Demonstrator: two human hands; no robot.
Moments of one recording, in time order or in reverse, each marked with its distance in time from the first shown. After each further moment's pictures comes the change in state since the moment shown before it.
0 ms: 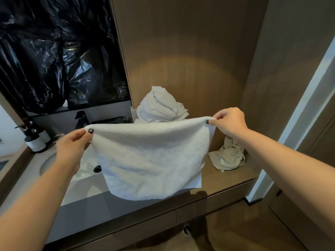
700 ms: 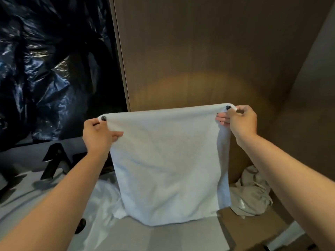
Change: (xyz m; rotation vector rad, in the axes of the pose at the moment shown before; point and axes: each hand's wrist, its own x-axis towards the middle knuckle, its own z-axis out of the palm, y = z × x) left_hand 0.274 -0.016 0.177 0.000 0.168 0.037; right_hand 0.265 -0.041 0.139 0.520 0.285 0.143
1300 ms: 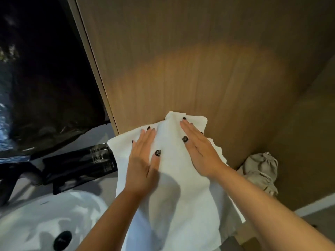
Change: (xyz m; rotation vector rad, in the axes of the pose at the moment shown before) left_hand -0.031 -0.119 0.097 0.331 -0.621 0.553; right_hand -0.009 0.131 0.104 -0.440 -0.723 -0.386
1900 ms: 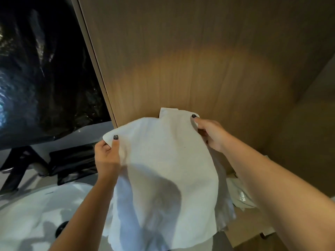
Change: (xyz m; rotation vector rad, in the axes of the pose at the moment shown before) left_hand 0.006 -0.015 -0.039 -0.375 0.506 -0.686; right_hand 0.042 0.000 -0.061 0.762 0.049 0.704
